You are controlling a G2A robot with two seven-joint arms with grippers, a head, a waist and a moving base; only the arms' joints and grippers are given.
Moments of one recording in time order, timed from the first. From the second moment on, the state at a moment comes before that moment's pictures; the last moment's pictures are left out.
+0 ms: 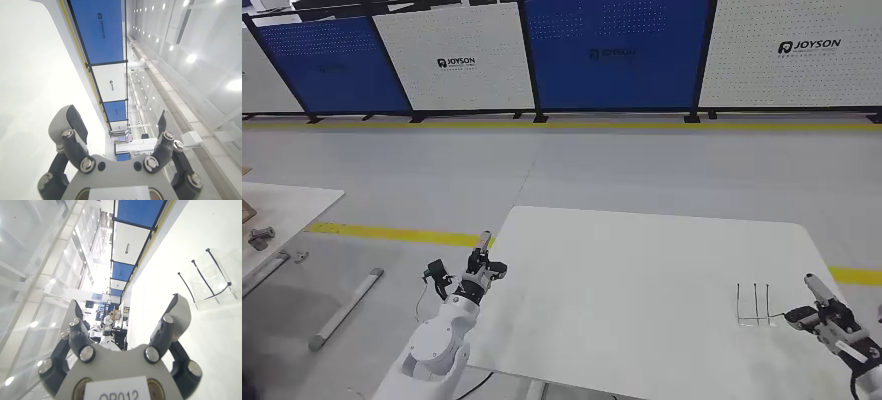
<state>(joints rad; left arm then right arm) 1.73 -1.15 -1.60 -1.80 -0.42 0.00 0.00 -1.66 -1.09 1.81 -1.75 0.29 0.06 0.67</state>
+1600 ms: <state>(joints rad) 1.73 -1.15 -1.60 -1.80 -0.42 0.00 0.00 -1.03 -0.84 1.39 -1.33 0.04 0.08 1.39</state>
